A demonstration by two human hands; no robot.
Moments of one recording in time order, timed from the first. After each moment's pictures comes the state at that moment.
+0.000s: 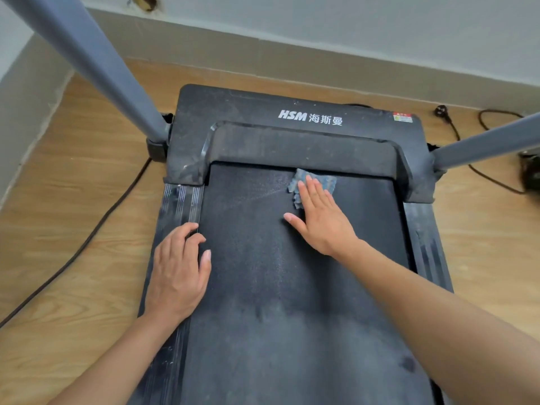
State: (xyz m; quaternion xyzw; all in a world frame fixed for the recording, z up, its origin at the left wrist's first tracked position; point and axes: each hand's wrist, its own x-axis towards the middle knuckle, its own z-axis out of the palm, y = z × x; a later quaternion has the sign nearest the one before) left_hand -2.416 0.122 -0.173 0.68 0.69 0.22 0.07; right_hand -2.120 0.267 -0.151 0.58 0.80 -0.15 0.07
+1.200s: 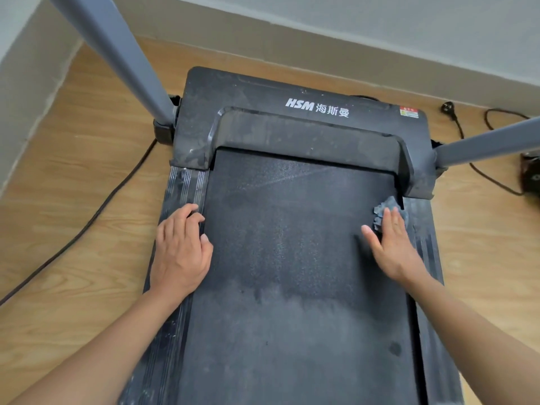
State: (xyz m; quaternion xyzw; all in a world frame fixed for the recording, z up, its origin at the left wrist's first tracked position) left_hand -2.415 0.125 -0.173 0.66 0.72 0.20 0.08; right_hand -1.987 0.203 -0.131 0.75 0.62 -0.24 0.04
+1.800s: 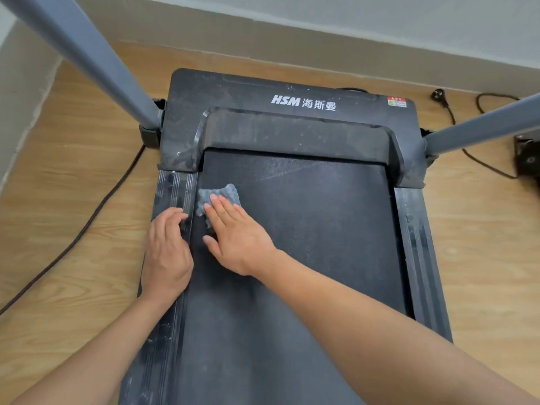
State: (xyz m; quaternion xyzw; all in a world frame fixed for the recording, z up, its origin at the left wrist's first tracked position) left_hand -2.424 0.126 -0.178 0.64 0.71 0.28 0.09; right_hand -2.256 0.193 -0.154 0.44 0.88 -0.18 0.06
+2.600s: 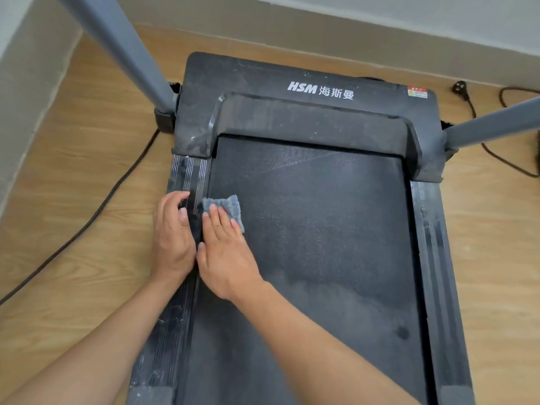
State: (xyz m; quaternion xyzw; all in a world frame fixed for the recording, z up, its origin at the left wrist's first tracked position) left_hand -2.429 0.127 -0.175 0.56 0.71 0.39 0.17; right_hand -2.295 0.126 -0.147 0.50 0.81 -0.30 0.00
